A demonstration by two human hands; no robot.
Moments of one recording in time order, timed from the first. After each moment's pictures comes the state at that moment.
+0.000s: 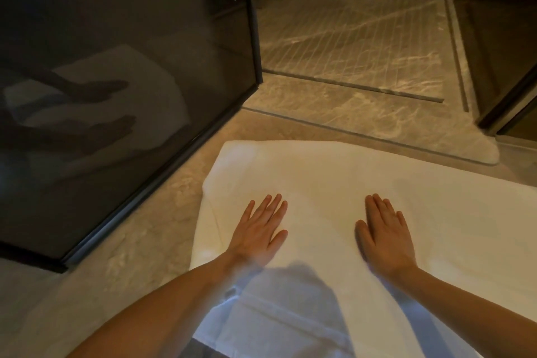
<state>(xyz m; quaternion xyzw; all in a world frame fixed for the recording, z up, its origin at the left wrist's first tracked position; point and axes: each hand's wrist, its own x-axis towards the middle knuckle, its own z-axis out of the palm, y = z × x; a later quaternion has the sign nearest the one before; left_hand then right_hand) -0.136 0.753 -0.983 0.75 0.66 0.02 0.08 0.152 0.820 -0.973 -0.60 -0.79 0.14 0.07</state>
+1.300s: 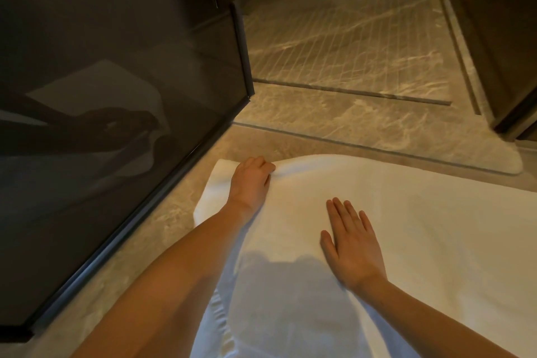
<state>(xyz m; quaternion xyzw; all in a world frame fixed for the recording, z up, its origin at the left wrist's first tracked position) -0.178 0.910 -0.942 0.72 0.67 0.18 0.00 0.071 0.849 -0.981 -0.55 -0.82 0.12 0.04</state>
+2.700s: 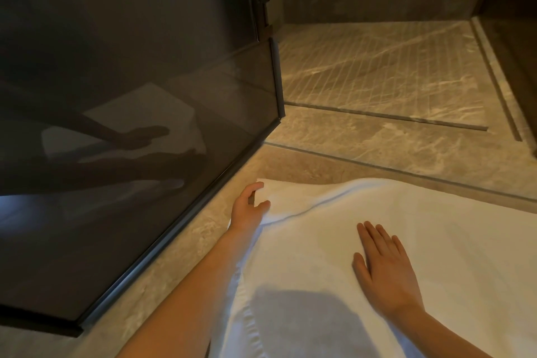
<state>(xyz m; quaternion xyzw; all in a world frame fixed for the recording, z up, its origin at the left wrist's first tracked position) -0.220 0.861 -0.932 0.33 0.70 0.52 0.38 0.070 0.847 -0.980 -0.57 -0.81 0.14 0.07</state>
